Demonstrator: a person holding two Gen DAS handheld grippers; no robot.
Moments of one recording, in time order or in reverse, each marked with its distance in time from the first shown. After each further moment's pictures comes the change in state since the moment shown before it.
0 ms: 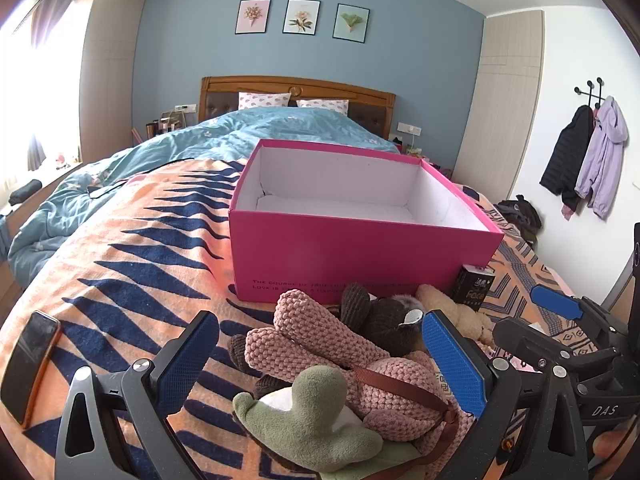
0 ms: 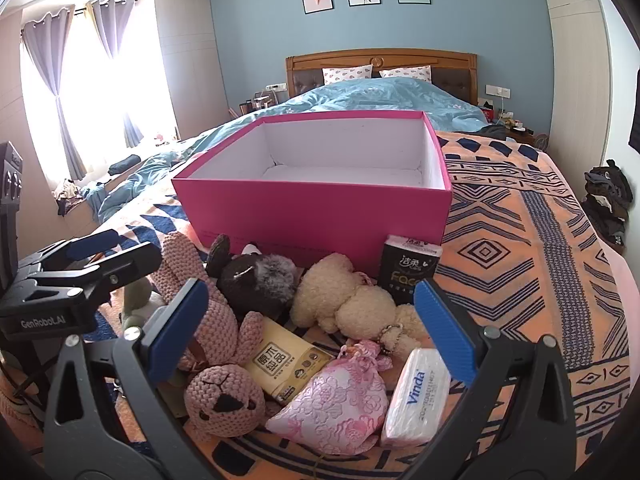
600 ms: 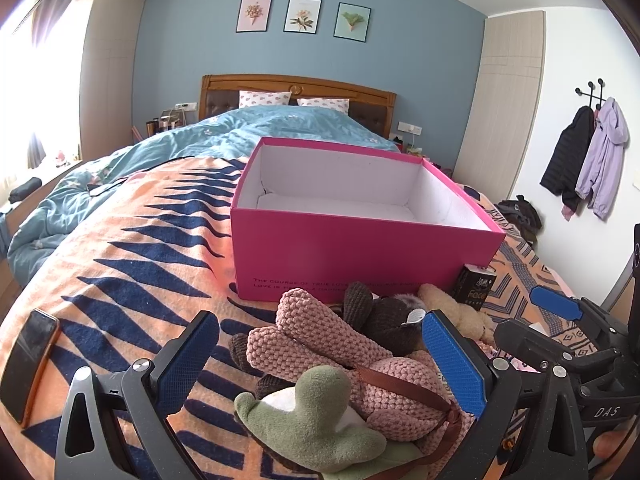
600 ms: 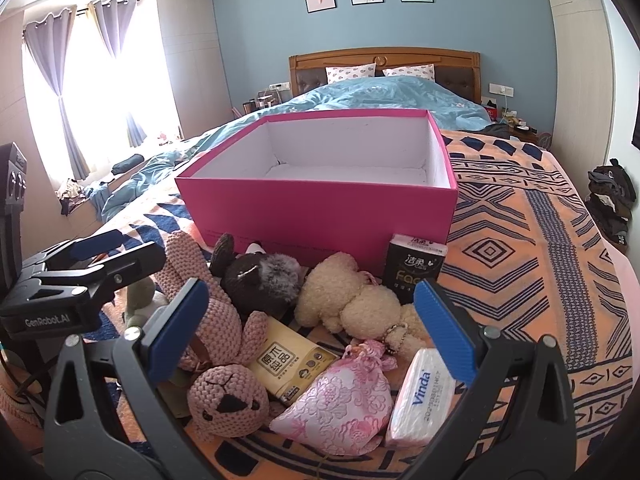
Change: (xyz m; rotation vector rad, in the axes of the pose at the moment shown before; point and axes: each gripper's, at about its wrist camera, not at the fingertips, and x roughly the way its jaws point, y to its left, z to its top) left arm 0.001 0.002 0.000 -0.006 0.003 -0.001; right arm 0.001 -0.001 0.000 0.002 0.005 0.020
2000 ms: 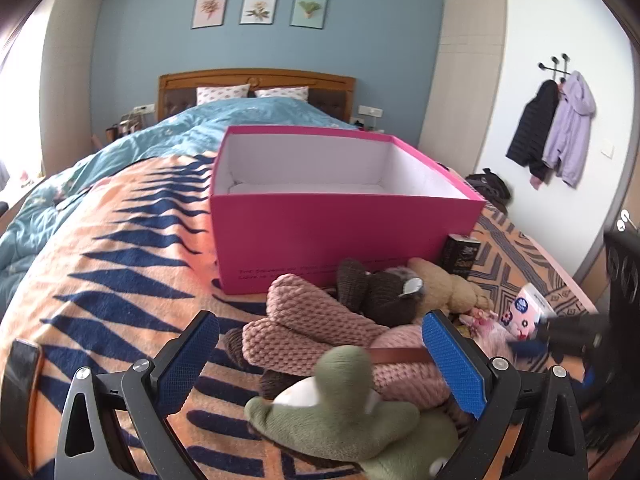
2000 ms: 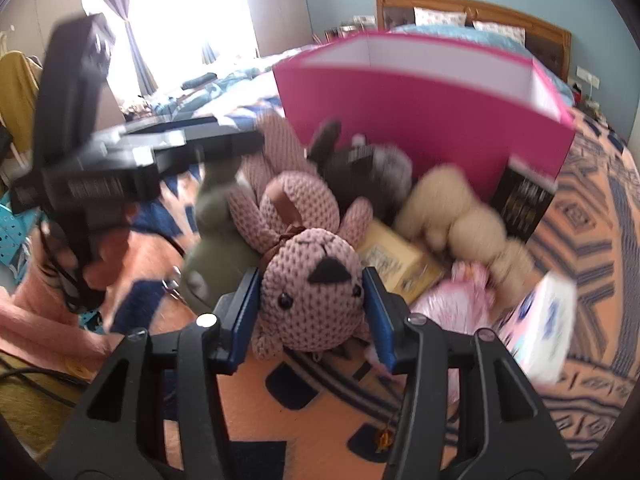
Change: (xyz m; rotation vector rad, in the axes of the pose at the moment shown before) left arm 0.008 0.014 -0.006 0.111 0.040 -0.130; right arm 0.011 0.035 -0.036 -0.181 0.247 0.265
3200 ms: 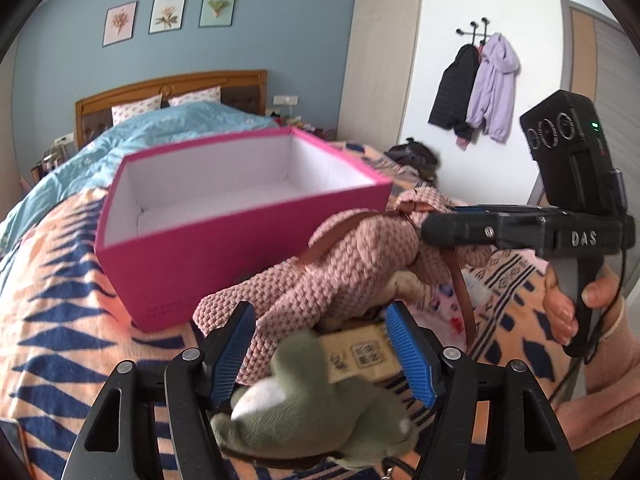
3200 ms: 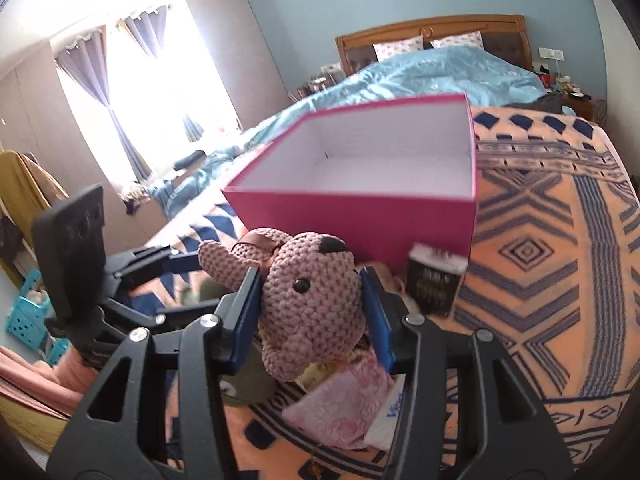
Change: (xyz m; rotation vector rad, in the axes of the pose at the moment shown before) left arm 0.004 -0.041 0.019 0.185 0.033 -0.235; right arm -0.059 -0.068 0.041 0.210 -0.198 0.044
